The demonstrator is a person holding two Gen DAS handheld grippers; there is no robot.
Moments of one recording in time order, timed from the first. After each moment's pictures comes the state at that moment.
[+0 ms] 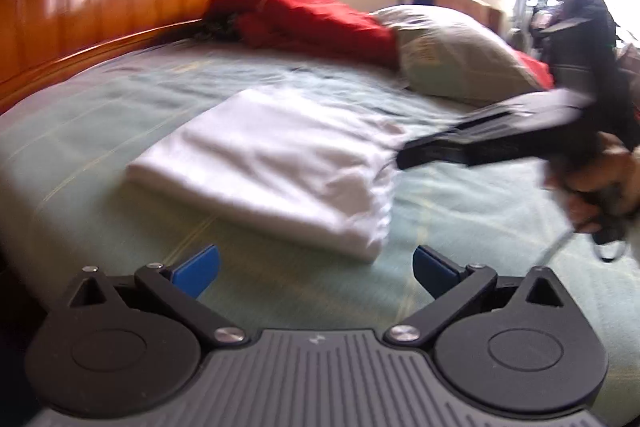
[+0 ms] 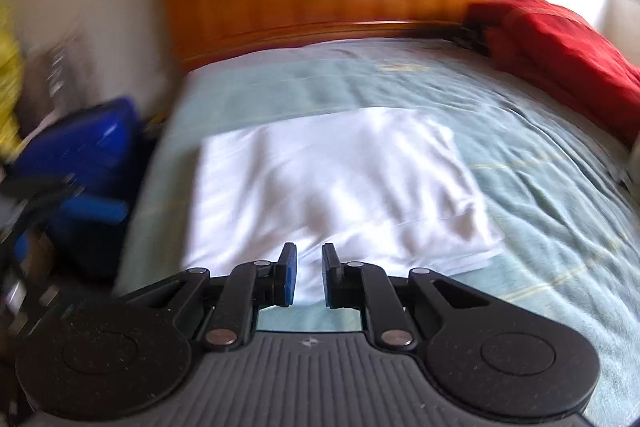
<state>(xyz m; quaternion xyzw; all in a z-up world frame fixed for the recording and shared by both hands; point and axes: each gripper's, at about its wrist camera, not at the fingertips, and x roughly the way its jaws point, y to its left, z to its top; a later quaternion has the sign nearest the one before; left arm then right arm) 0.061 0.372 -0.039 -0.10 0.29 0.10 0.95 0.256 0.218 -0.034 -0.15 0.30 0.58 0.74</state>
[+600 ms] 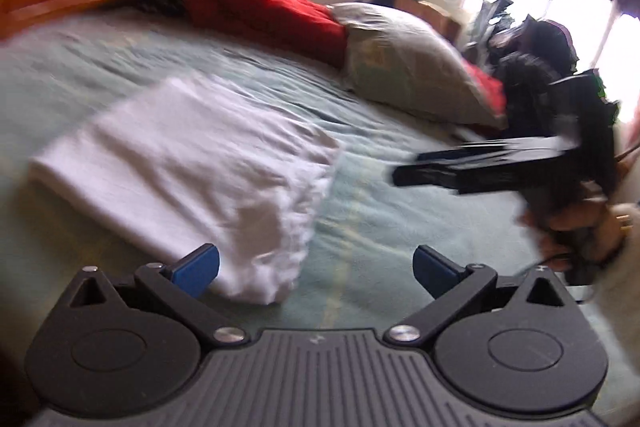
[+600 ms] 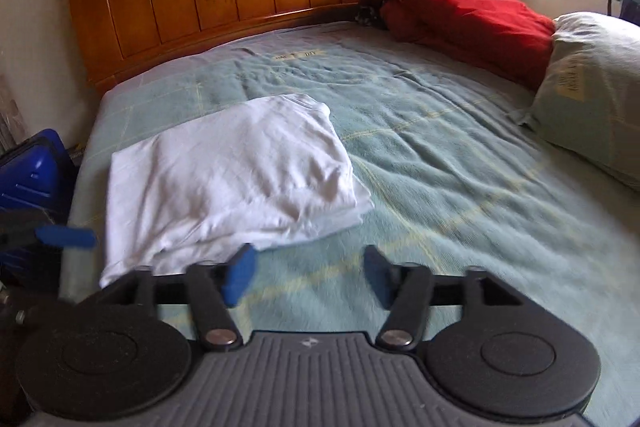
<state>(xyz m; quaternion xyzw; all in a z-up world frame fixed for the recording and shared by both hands) 0.085 0.358 -0.029 -0.14 0.31 0.08 0.94 0.272 0.152 -0.022 -0.14 0.33 0.48 0.80</state>
